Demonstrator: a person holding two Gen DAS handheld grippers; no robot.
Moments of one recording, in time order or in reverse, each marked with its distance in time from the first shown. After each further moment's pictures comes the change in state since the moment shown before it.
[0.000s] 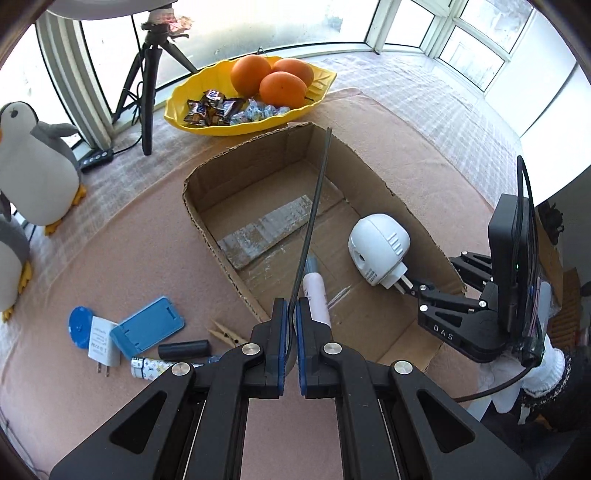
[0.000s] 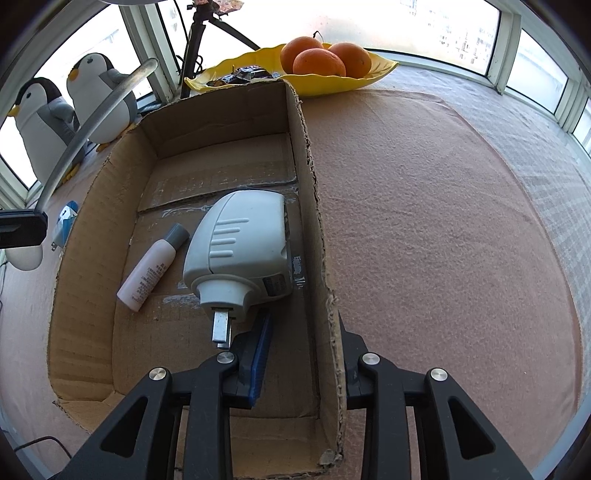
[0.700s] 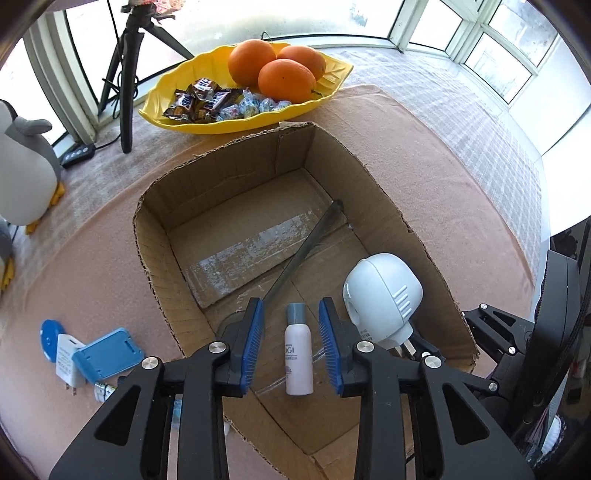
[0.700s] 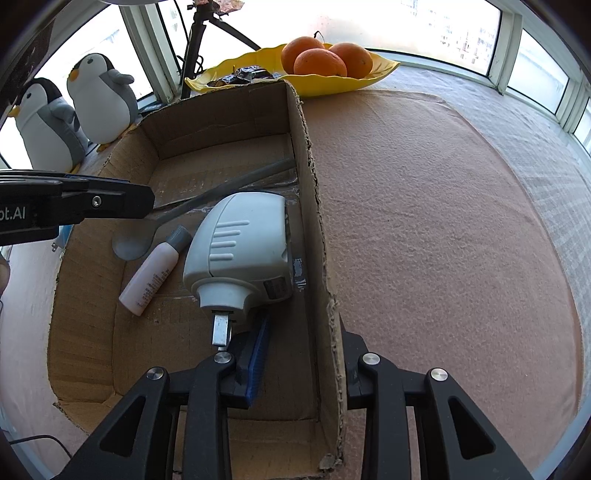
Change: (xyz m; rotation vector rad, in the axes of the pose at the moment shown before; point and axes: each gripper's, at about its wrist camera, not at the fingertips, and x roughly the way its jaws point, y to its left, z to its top) left arm 0.042 -0.018 0.031 -0.081 0.012 0.047; right arm 0.000 0.000 0.000 0.002 -0.001 0.001
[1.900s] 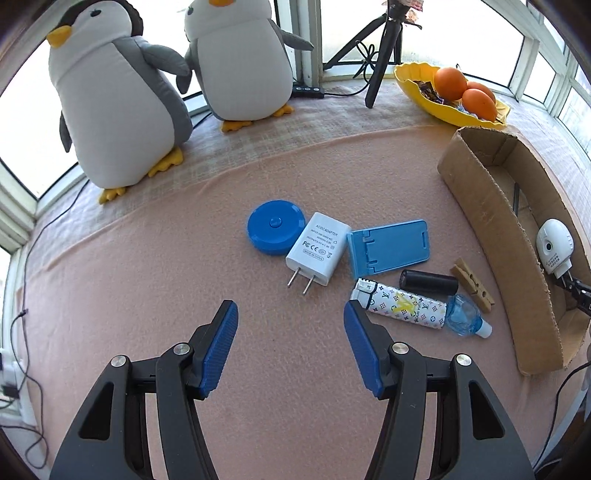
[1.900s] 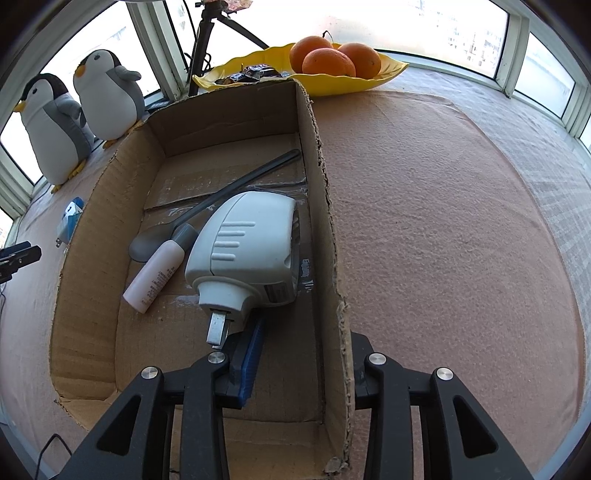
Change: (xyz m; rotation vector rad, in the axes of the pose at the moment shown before) left arm -0.046 0.178 -0.128 -0.228 -0.120 0.329; right arm 0.004 0.005 0.003 -0.017 0.002 0.018
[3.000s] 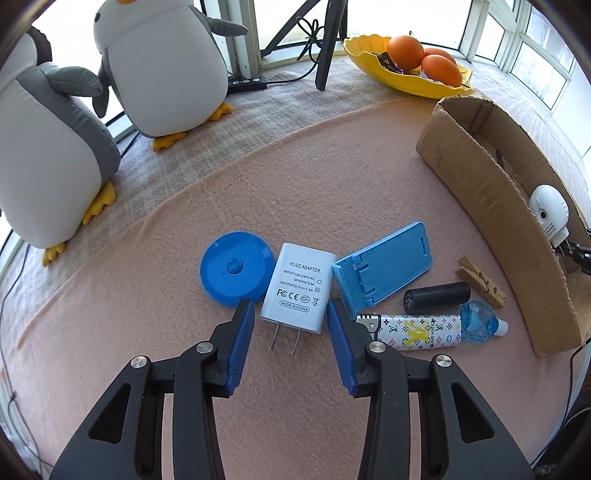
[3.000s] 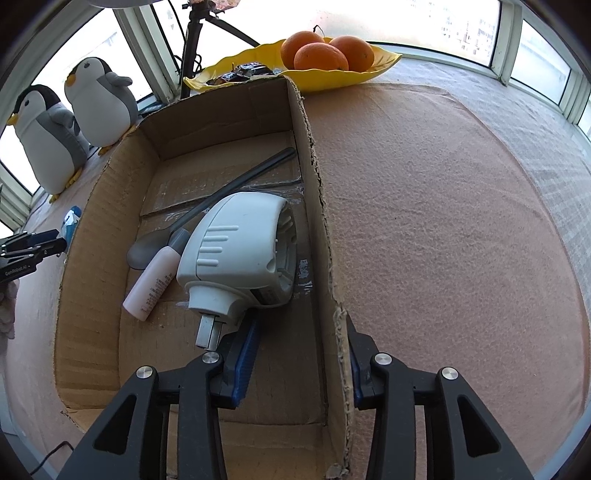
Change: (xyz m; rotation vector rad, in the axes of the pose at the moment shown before) left arm 0.047 -0.001 0.029 0.202 0.045 -0.161; right arm 0.003 -0.006 0.003 0.042 0.018 0.018
